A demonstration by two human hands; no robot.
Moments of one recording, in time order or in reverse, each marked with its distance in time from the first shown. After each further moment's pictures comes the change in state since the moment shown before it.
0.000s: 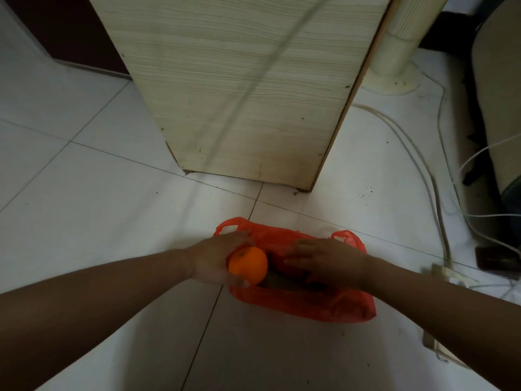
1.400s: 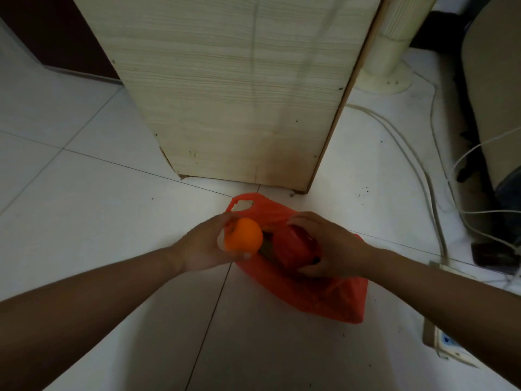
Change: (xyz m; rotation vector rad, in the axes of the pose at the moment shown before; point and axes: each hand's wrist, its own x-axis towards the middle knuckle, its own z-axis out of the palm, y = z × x) left_hand -0.008 0.020 -0.026 -0.228 0.319 -0.047; right_hand -0.004 0.004 -0.020 0.449 0.265 0.325
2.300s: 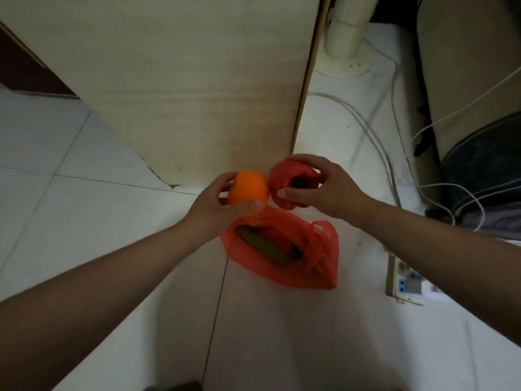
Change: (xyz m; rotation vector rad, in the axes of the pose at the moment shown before) left_hand -0.001 0.134 -0.061 -0.469 0.103 -0.145; right_hand -0.013 -0.075 -0.124 0.635 0.424 0.379
